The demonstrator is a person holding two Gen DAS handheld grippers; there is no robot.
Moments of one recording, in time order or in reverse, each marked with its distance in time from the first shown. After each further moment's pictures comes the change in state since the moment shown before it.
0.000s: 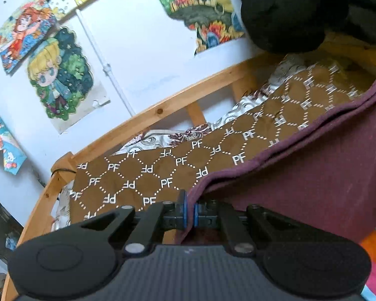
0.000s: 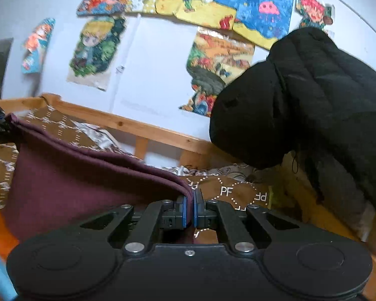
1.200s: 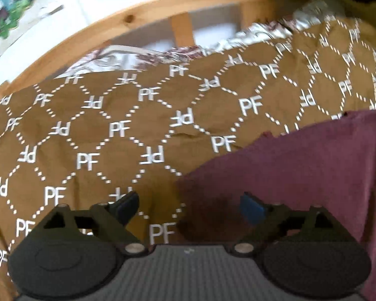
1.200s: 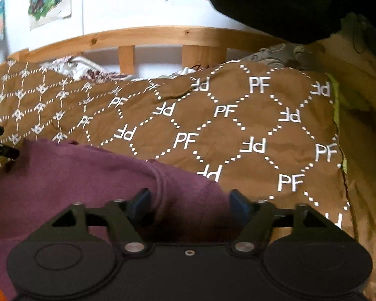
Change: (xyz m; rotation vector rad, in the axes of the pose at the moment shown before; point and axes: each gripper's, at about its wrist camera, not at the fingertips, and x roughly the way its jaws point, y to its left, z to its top) left arm 0.193 0.014 -0.017 -0.141 0.311 -0.192; right arm 0.206 -0.019 -0.078 0.202 0.401 0.137
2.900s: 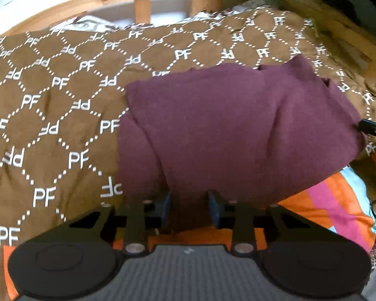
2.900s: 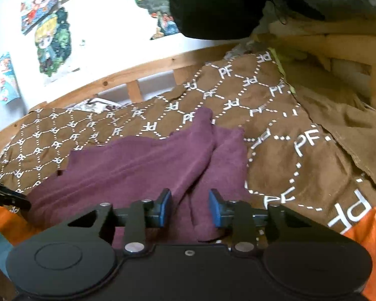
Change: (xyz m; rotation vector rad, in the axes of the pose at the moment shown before) left arm -0.080 -0.016 -0.139 -0.017 0.002 -0.275; right arm -0.134 0.004 -0.142 0.243 -0.188 0.090
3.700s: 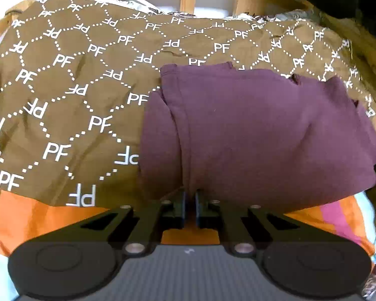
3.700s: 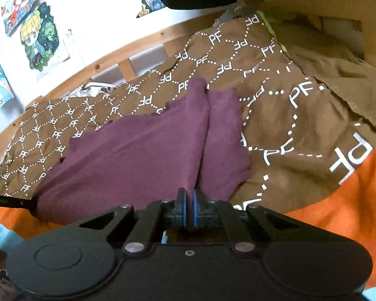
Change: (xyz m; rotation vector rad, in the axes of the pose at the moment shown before) left arm -0.001 0.009 -0.014 -0.208 0.006 0.062; right arm 0.000 -0.010 -0.010 0.119 0.132 0.016
